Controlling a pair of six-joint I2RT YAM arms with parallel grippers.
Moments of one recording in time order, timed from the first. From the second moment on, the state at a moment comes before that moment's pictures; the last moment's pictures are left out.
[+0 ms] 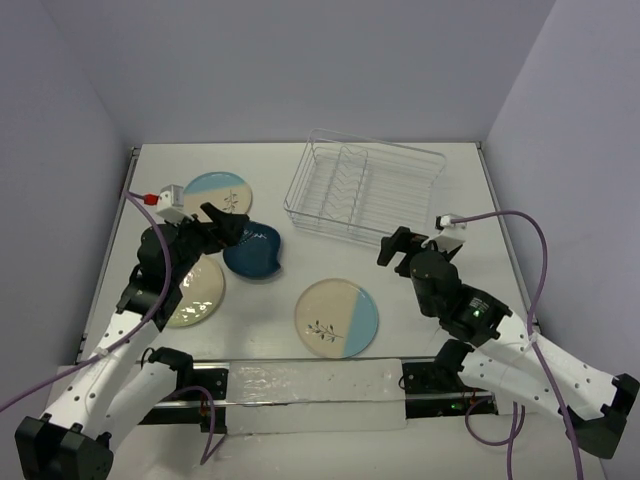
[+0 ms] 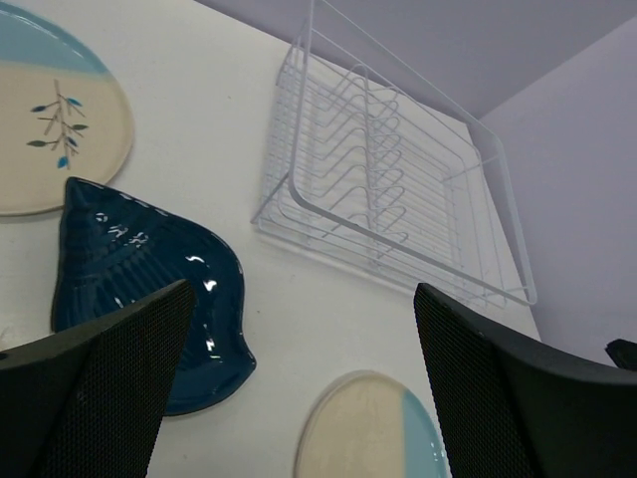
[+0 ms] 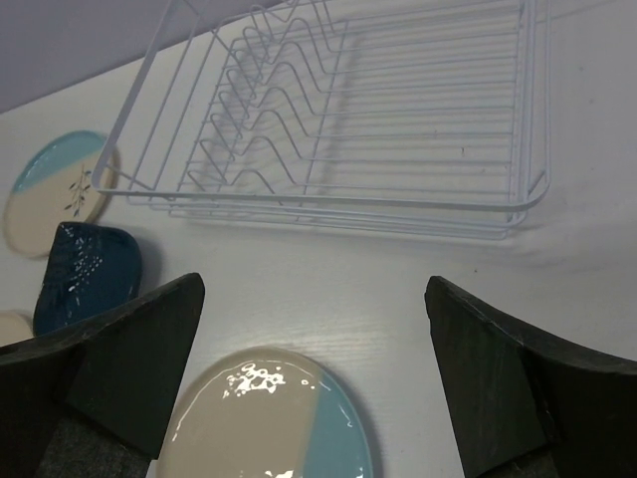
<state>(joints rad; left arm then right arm) -0.33 0.76 0.62 -0.02 0.04 -0.63 0.85 0.65 0.66 -0.39 0.81 0.66</state>
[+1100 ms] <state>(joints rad) -0.85 1.10 0.38 0.07 0.07 -0.79 0.85 0.77 0.46 -0.39 0.19 0.73</state>
